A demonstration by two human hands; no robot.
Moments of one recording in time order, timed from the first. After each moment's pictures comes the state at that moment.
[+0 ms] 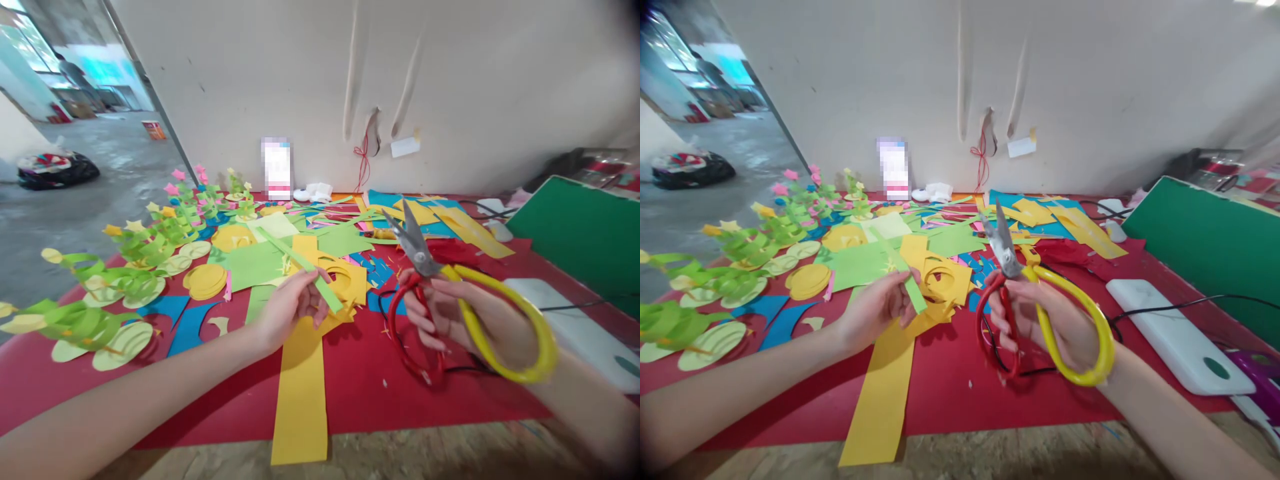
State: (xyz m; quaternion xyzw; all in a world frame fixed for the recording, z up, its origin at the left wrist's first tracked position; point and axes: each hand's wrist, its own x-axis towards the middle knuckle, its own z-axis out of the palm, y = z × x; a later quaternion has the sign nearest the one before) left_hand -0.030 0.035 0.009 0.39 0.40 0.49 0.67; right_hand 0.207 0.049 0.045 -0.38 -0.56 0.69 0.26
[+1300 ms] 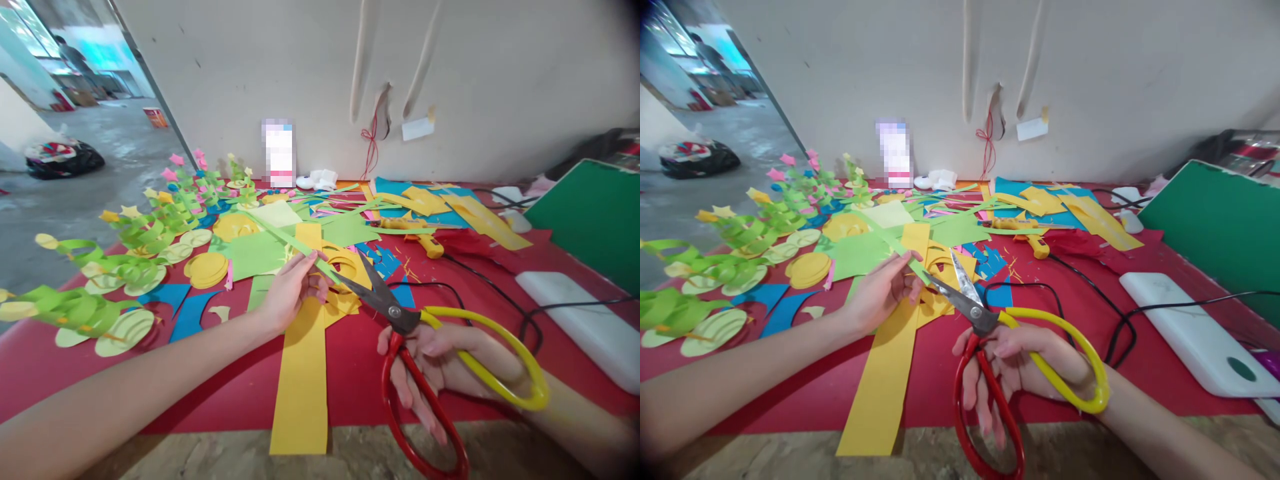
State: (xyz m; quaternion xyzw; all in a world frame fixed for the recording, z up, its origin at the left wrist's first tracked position) left_hand -0.031 0.047 -0.004 0.38 0.39 0.54 0.64; right_hand 0.201 0.029 0.010 -0.15 -0.33 0.93 0.08
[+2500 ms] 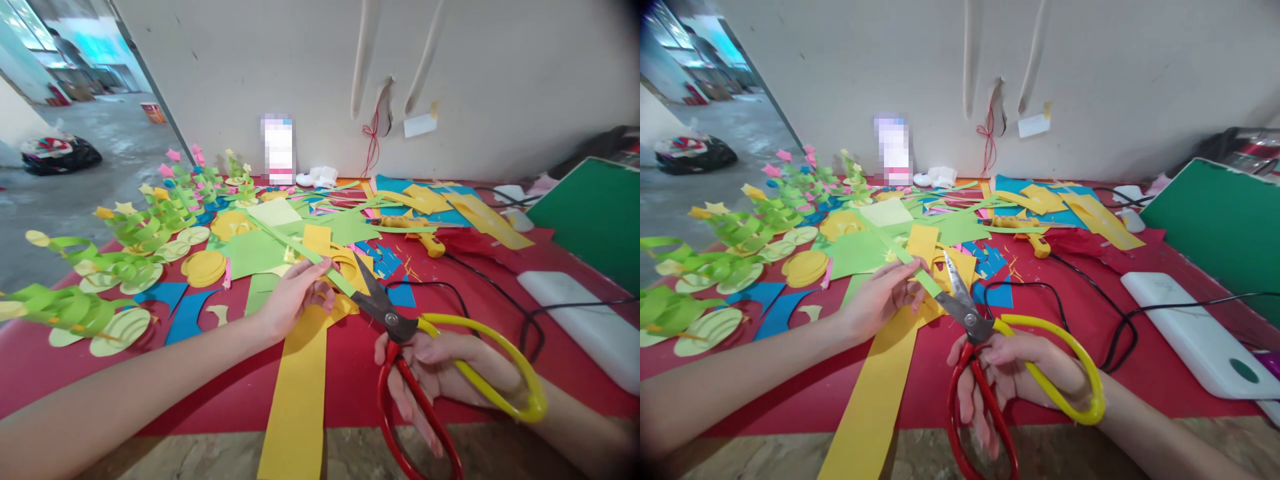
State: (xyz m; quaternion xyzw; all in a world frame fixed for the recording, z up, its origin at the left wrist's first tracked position) left_hand -0.027 0.039 0.000 0.38 0.40 0.50 0.67; right_hand 0.196 0.026 0.006 -0.16 -0.33 0.93 0.06
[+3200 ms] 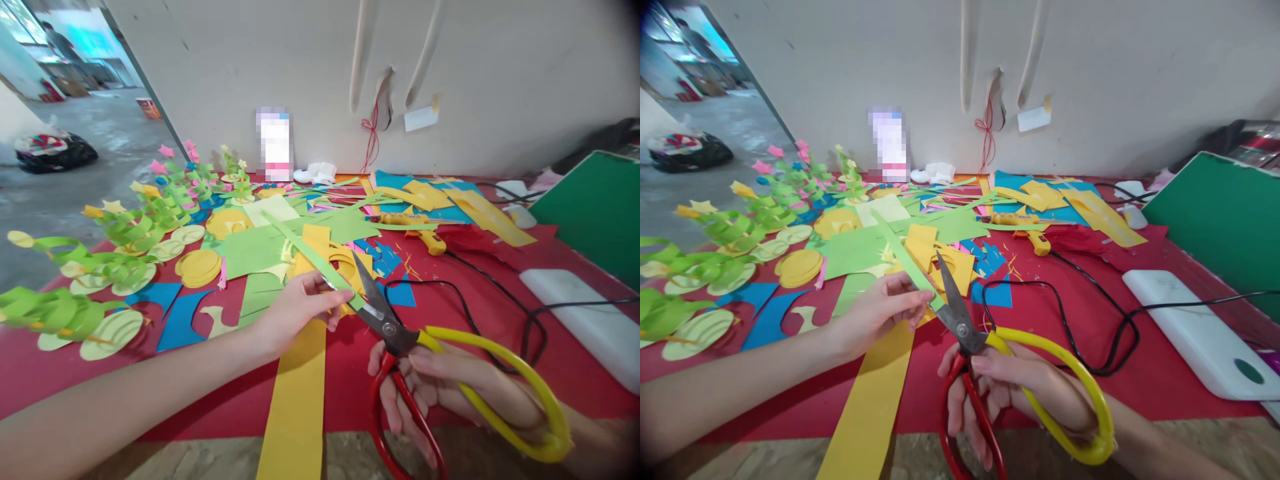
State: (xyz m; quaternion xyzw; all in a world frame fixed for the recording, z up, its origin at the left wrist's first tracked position) left_hand -0.017 0.028 0.003 0.42 0.43 0.44 0.67; right_hand 0.191 0.012 0.016 -0.24 -0.41 0.88 0.09
